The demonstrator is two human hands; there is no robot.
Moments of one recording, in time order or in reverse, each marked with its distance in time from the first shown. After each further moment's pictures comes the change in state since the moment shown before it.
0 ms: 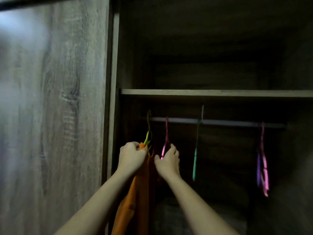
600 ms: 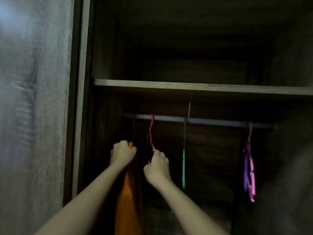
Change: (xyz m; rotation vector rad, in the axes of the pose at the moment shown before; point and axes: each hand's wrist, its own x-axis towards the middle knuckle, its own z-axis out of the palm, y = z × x) left_hand 0.079 -0.033 0.084 0.217 -0.024 -0.057; right_hand 0.026 0.030 -0.020 -0.244 -0.097 -0.122
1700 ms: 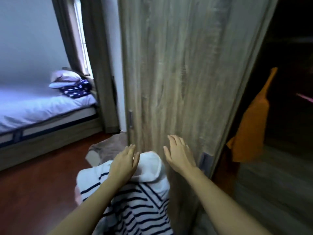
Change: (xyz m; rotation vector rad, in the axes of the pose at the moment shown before) left_hand -0.339 -0.364 -0.267 0.572 0.045 -0.192; right_hand -0.278 -0.114 0.265 -0.192 -0.411 -0.592
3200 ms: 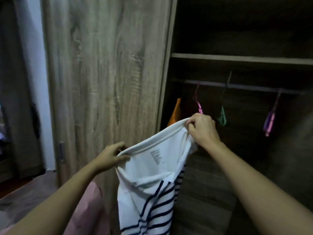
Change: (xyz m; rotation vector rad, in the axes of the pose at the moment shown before) left_hand 0.076 0.151 -0.047 -0.506 -0.267 0.592; right_hand -0.068 0.088 -0.273 -0.238 0.444 0.359
